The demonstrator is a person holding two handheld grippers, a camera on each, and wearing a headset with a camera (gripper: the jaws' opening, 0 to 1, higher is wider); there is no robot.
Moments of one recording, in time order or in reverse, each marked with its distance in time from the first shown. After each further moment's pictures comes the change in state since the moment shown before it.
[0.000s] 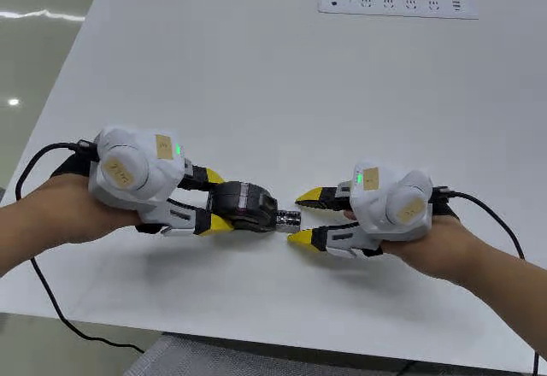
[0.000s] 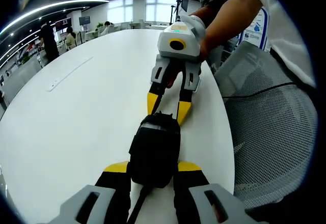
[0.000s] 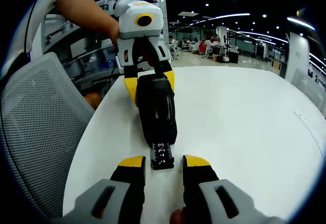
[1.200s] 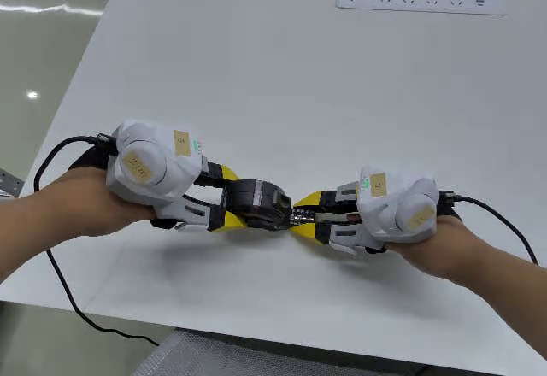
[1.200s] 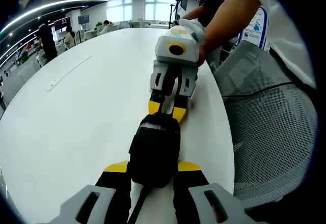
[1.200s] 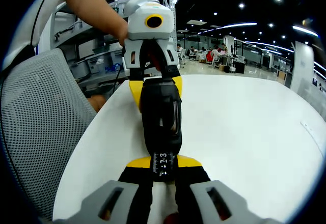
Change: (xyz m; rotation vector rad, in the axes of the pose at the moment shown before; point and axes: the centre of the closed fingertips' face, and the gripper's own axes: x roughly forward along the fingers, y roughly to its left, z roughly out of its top) left arm 0.001 0.001 -0.002 0.006 0.009 -0.007; right arm 0.014 0.003 0.009 -0.053 -0.068 0.040
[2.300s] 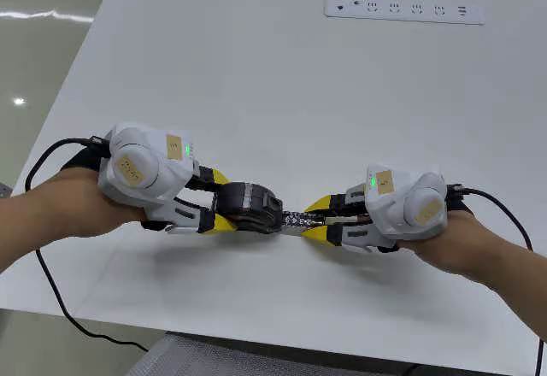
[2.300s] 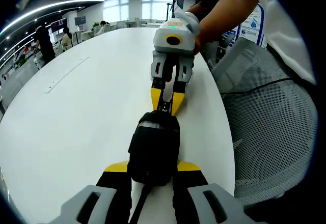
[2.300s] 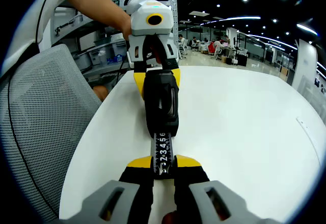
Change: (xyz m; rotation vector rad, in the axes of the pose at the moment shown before) left arm -0.001 0.000 0.000 0.023 0.006 -0.009; right arm -0.031 -0.002 -0.014 -0.013 0.096 0.015
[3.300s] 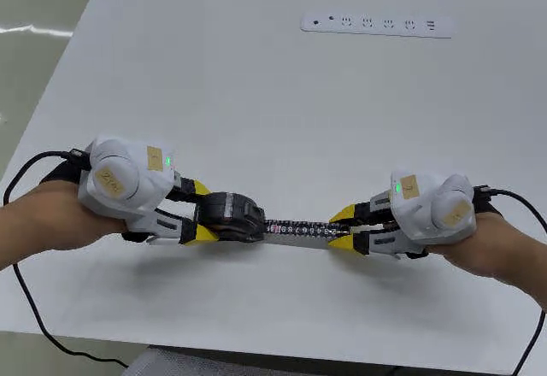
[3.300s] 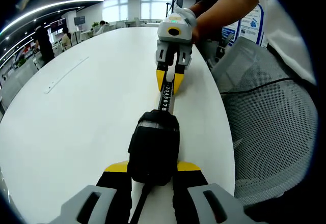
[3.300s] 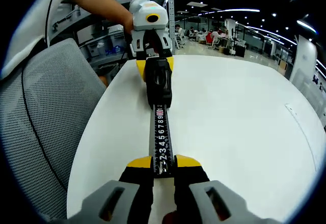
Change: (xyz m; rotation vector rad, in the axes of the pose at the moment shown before) left arm 0.001 -0.001 0.002 0.003 0.006 -0.001; right arm -0.055 -0.003 -0.034 0.011 0.097 -0.020
